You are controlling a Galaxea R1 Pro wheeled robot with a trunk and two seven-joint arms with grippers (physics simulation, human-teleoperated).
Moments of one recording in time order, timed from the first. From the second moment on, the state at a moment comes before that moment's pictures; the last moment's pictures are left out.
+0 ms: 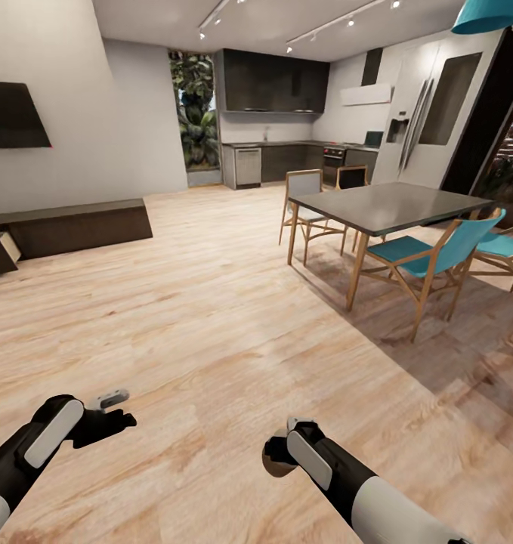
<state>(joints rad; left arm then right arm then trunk) -0.56 0.42 -0.23 -0.94 0.96 0.91 0.32 -0.66 0.09 0.71 -0.63 -0.97 0.55 -0.51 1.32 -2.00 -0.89</state>
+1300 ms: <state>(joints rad) -0.56 0.42 -0.23 -0.94 0.96 0.91 0.32 -0.66 0.09 0.71 -0.63 -0.97 0.55 -0.50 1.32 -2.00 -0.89</state>
